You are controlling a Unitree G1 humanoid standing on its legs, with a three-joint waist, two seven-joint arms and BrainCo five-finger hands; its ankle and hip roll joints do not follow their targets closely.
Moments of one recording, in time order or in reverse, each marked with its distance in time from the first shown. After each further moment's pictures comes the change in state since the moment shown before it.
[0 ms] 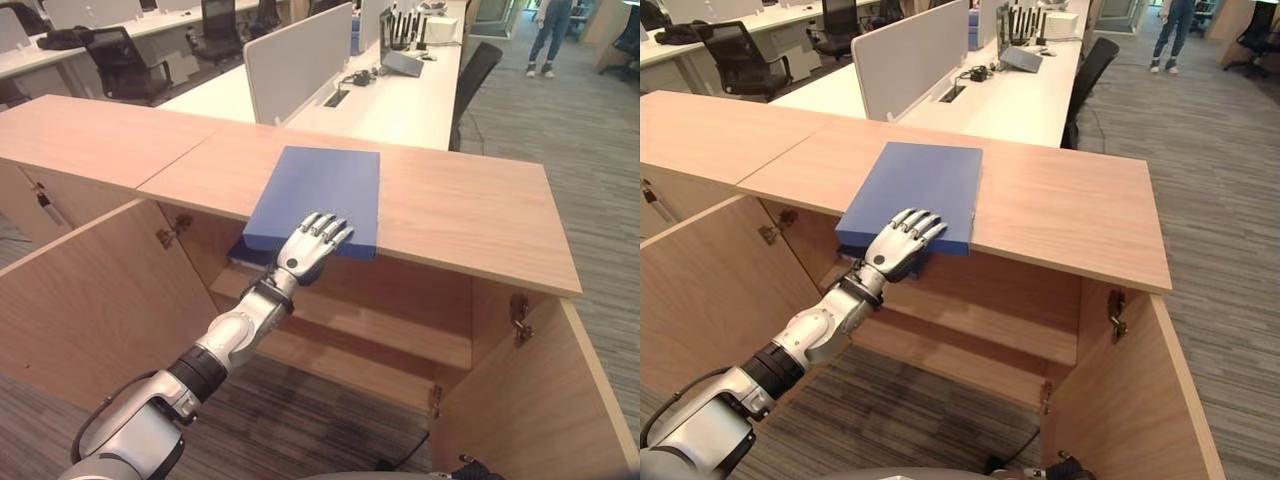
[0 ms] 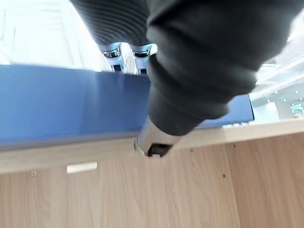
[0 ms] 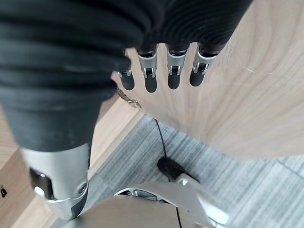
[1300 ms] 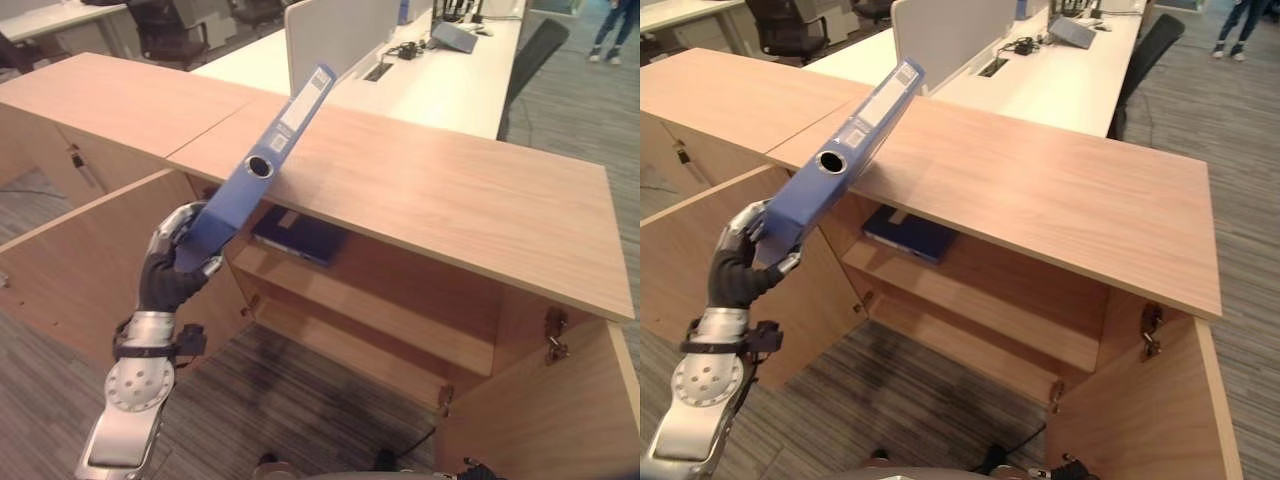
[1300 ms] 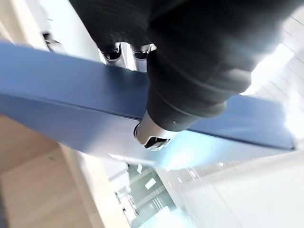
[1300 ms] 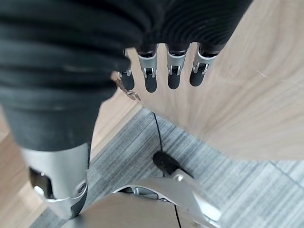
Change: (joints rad) left arm 0.778 -0.004 0.791 -0.702 -1.123 -0.227 -0.224; right arm 0.047 -0.018 -0.085 -0.051 0.003 -0.001 0.047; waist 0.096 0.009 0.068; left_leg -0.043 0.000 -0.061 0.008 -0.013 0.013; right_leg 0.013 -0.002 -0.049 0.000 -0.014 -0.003
